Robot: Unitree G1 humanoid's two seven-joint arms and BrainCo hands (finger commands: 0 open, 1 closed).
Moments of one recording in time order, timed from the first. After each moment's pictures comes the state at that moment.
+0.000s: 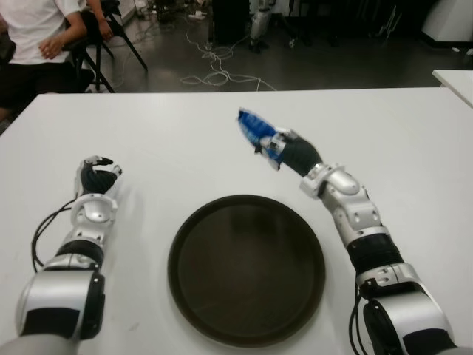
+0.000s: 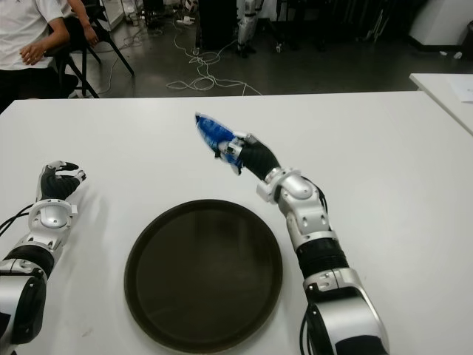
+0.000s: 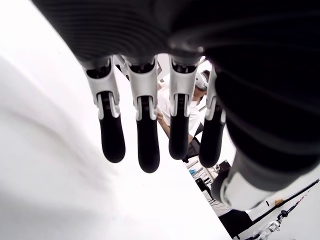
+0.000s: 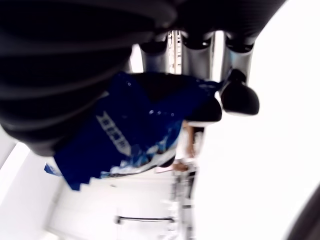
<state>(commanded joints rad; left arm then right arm) -0.69 0.33 0.05 1.32 0.22 -0.28 0.40 -0.58 -0.06 0.11 0.60 0.05 -0.01 0.41</state>
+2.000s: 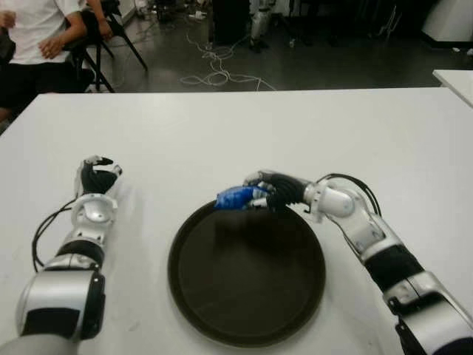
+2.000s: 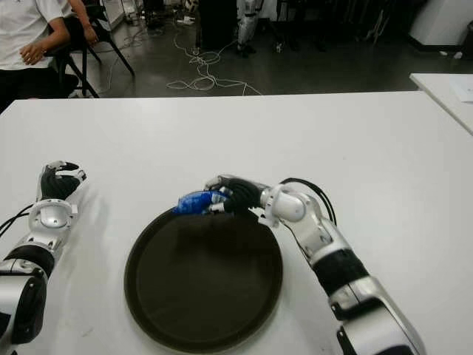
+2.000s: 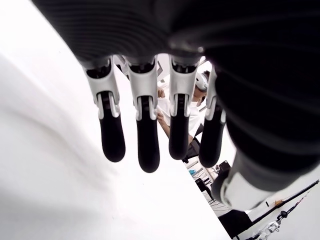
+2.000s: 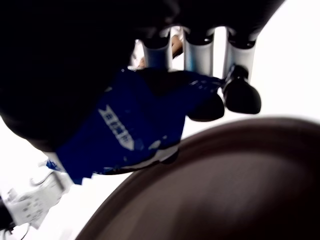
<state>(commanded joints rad) -0.69 0.33 0.05 1.32 0.22 -0.29 0.40 -0.47 -0.26 0.36 0.38 -0.24 -0.25 0.60</state>
